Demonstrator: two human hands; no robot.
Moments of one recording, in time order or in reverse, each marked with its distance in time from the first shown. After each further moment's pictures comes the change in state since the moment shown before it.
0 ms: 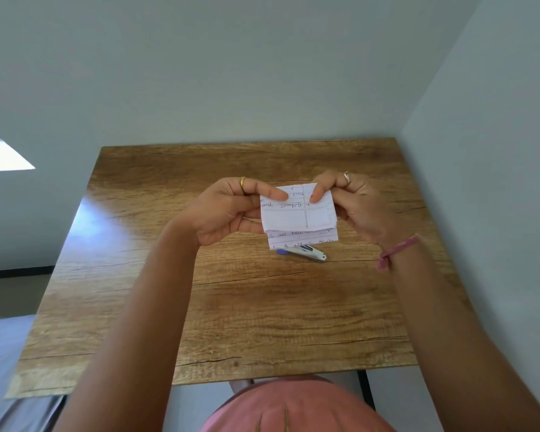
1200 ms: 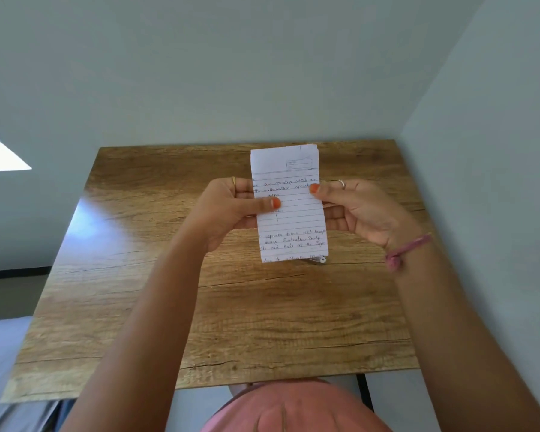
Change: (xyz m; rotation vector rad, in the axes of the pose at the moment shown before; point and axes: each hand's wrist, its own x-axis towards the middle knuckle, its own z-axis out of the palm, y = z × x) left_hand 0.003 0.000 0.014 0.014 0.317 0.041; right_hand 0.003 -0.014 -0.001 0.167 0.110 0.450
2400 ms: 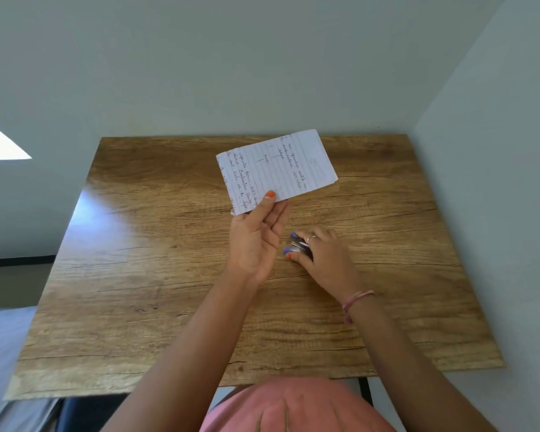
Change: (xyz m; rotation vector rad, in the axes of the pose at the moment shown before) left_hand 0.003 -0.059 0.040 -0.881 0.228 0.155; right_hand 0.030 0.126 0.021 -1.319 0.331 -0.216
